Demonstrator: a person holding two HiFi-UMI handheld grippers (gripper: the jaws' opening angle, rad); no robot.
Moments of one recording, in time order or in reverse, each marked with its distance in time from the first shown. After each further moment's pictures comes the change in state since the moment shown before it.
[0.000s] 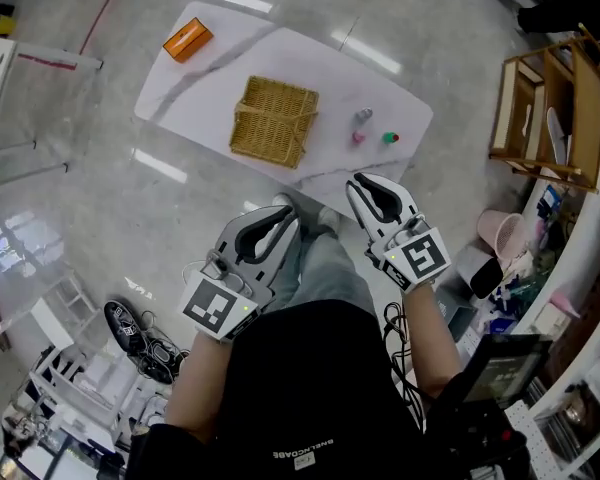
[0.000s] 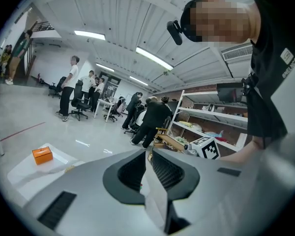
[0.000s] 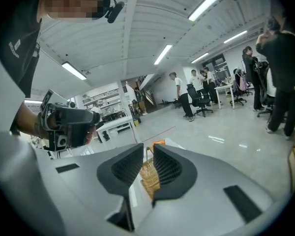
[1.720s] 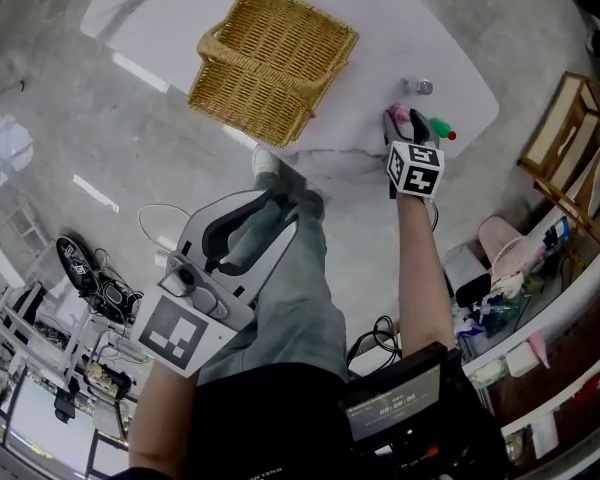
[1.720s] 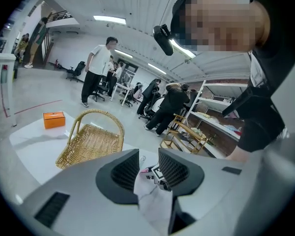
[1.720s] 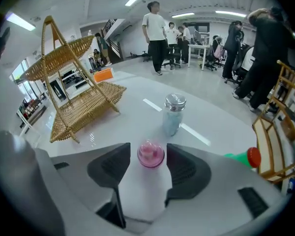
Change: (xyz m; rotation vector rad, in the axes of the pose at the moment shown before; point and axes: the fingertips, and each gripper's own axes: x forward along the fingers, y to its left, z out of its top) left arm 0.059 0.103 -0.164 -0.150 0.137 0.143; right arm 0.114 -0.250 -0.383 0.078 0.582 -0.403
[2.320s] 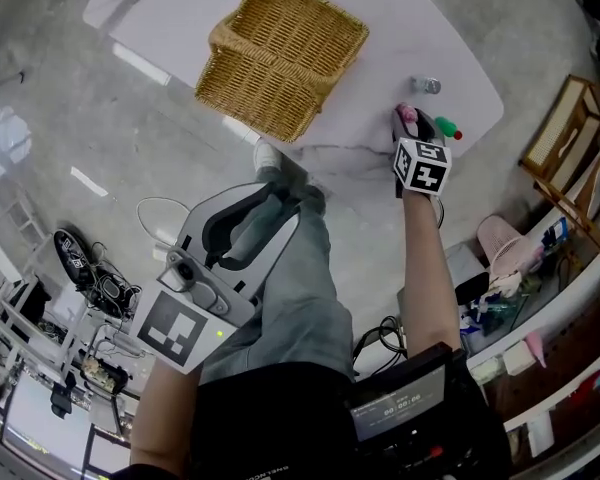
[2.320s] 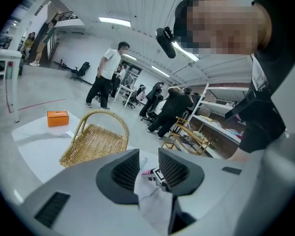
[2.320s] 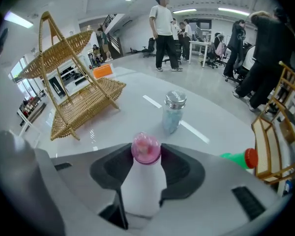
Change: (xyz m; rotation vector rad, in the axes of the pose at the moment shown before) left arm -0.004 0.009 0.001 -0.034 -0.031 0.018; right arm 0.000 -0.003 -0.004 -0.010 0.049 -0.007
